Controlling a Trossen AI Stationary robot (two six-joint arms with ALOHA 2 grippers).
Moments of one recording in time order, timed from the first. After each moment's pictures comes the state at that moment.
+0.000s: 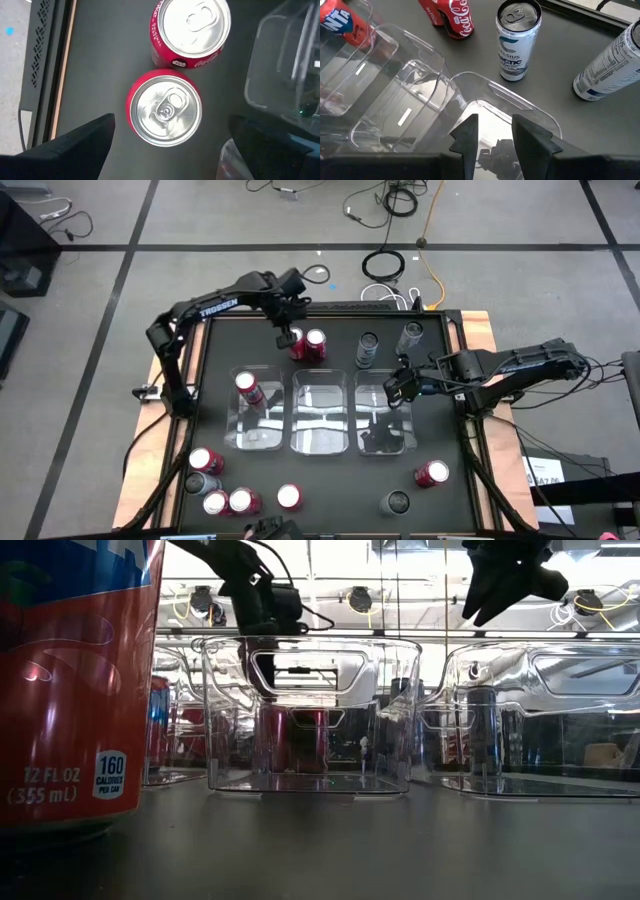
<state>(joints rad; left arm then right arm) 0.62 1.87 1.67 -1.11 0.18 0.41 0.17 1.18 1.15 -1.07 0.53 1.10</state>
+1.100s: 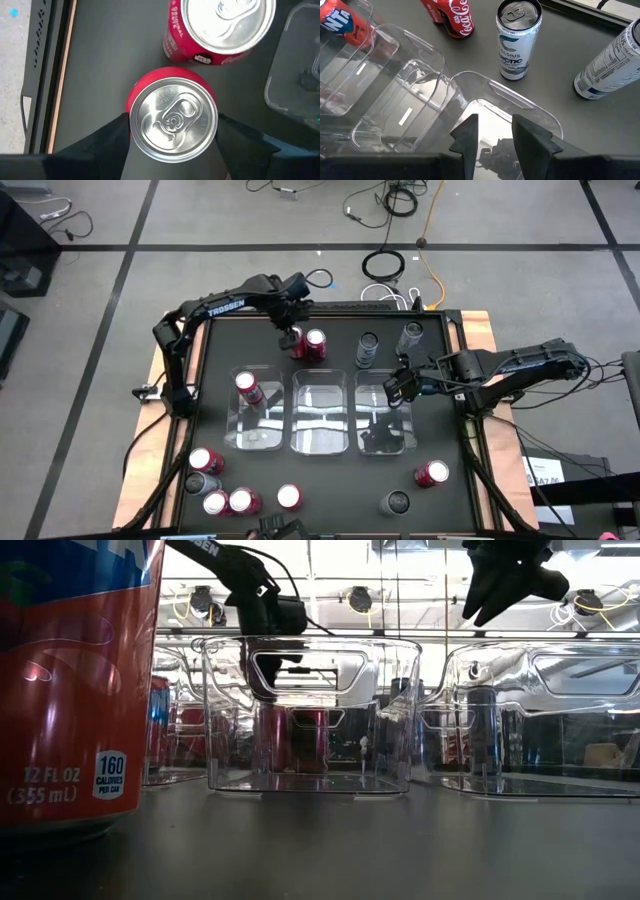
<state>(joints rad) 0.61 1.92 1.67 -1.10 0.12 0.36 0.17 1.18 1.15 -1.07 0.53 1.10</state>
